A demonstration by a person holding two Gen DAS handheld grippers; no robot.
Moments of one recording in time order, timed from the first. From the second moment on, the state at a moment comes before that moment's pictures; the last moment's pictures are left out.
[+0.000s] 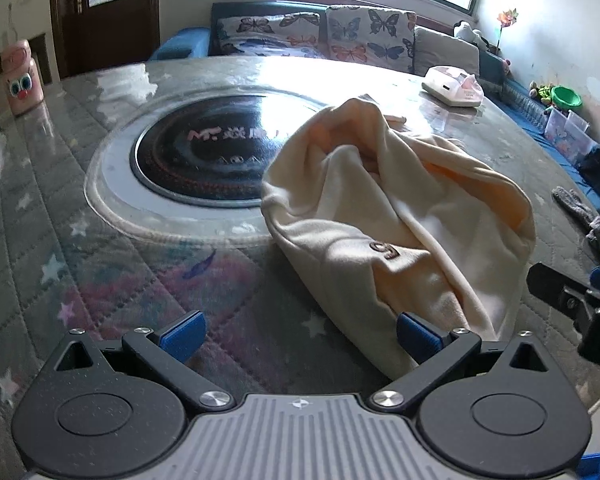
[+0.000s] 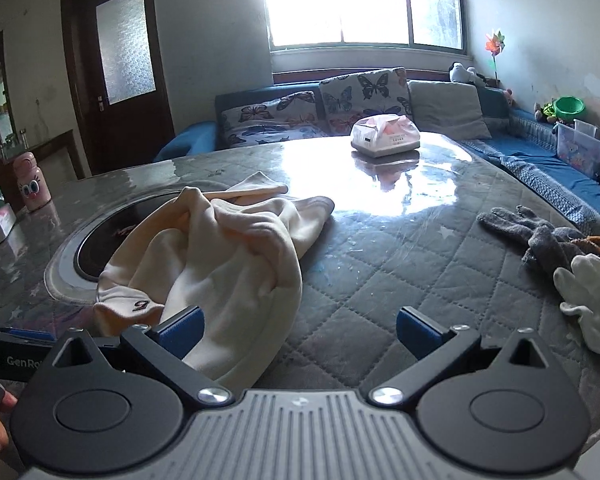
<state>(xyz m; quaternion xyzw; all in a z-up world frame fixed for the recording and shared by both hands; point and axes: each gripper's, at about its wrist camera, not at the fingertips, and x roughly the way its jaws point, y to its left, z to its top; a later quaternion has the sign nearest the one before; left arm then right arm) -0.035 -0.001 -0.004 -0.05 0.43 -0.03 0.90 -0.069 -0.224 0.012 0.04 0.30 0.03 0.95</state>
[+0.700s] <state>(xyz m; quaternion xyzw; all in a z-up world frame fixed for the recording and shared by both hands) -0.047 -0.006 -0.004 -0.02 0.42 -0.02 0.91 -0.079 -0.214 0.010 0.02 0.31 0.03 0.95</state>
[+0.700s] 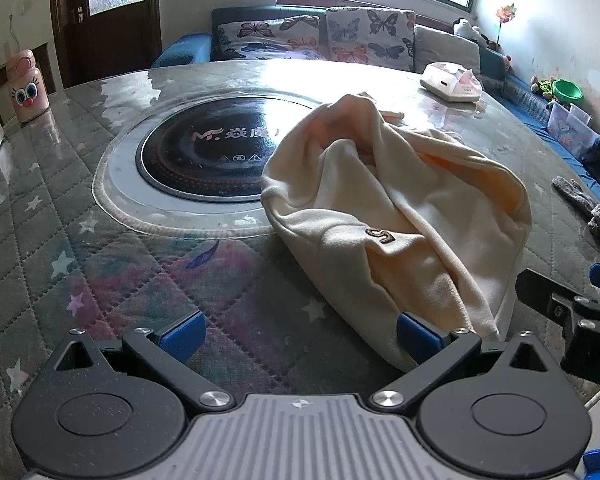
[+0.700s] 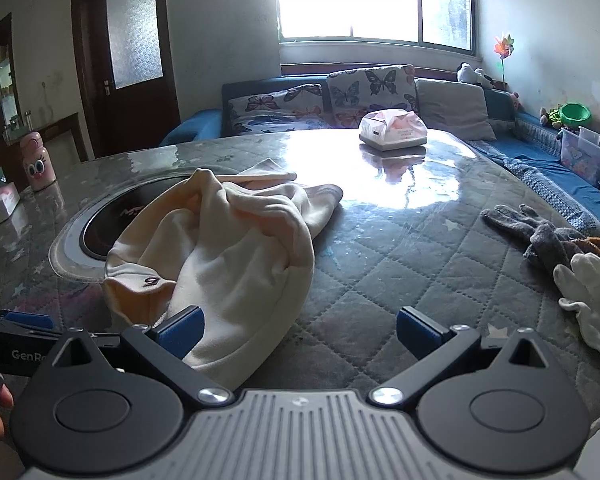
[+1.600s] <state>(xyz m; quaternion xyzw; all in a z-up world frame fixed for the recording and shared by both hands) -0.047 -0.011 -0.006 -0.02 0.43 -0.01 0.90 -0.078 -0.211 0.010 0.02 0.32 0.04 0.95</state>
